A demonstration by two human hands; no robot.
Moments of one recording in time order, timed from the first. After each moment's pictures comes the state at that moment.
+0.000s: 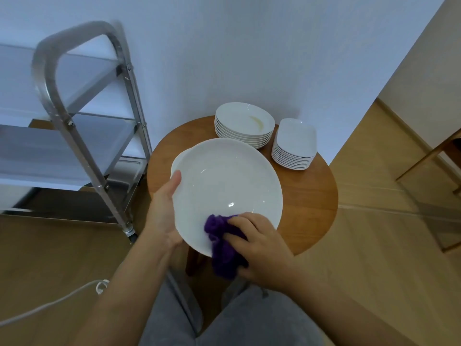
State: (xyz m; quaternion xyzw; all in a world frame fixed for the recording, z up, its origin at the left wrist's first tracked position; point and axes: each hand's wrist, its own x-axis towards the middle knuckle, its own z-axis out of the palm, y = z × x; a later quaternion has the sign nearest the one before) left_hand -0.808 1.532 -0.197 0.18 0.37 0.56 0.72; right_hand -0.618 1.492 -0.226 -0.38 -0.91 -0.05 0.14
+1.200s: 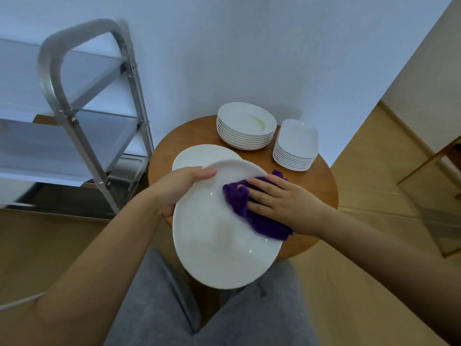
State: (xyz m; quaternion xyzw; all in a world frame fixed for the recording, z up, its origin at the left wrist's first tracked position) left_hand -0.822 1.568 -0.166 0.41 0.49 0.30 0.71; right_hand -0.566 1.558 -0.168 -0.24 -0.94 -0.21 -0.13
